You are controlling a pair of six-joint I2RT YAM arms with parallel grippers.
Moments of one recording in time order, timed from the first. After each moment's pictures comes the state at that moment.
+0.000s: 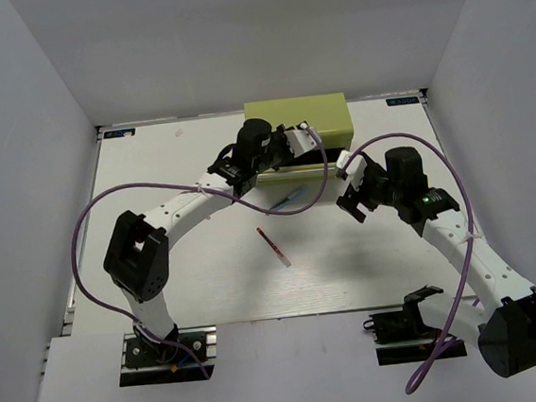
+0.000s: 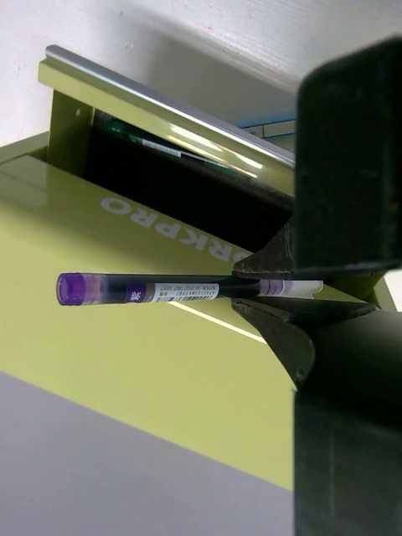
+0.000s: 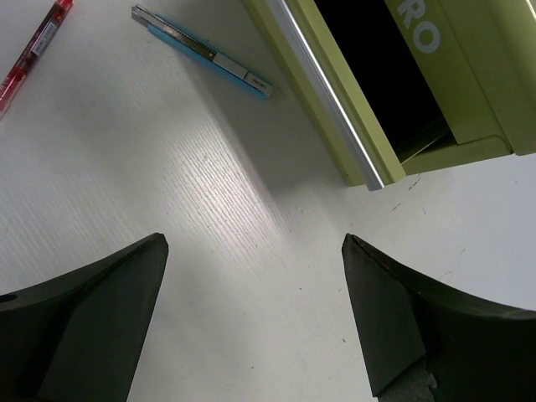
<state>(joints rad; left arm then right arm) -0.71 1.79 1.42 0.04 0.12 0.68 0.29 1.03 0.82 -0.40 -0.43 -0.69</state>
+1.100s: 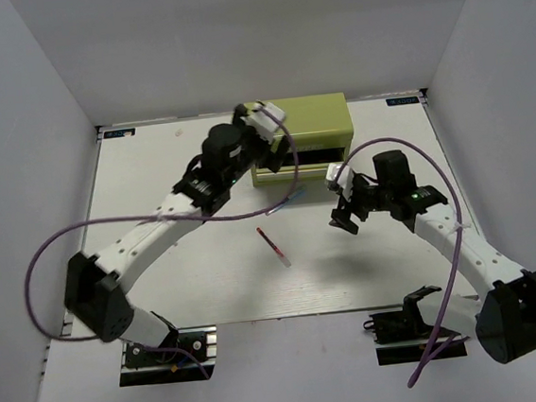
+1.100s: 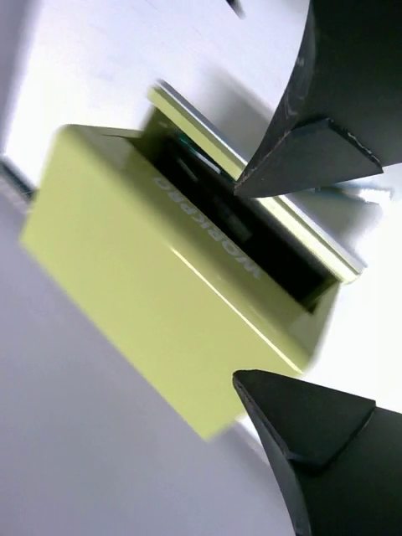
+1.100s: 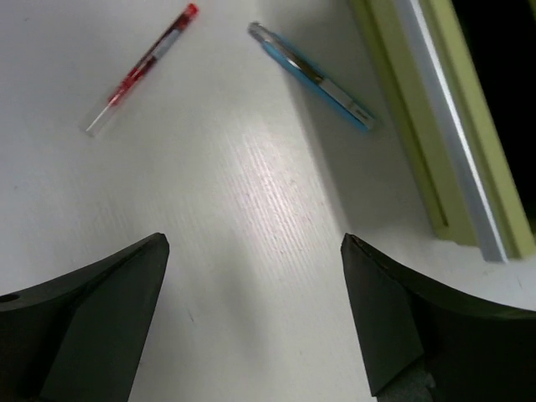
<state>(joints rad) -0.72 1.55 1.31 0.09 -0.01 0.34 0.32 1.10 0.81 -0.44 -0.62 -0.72</state>
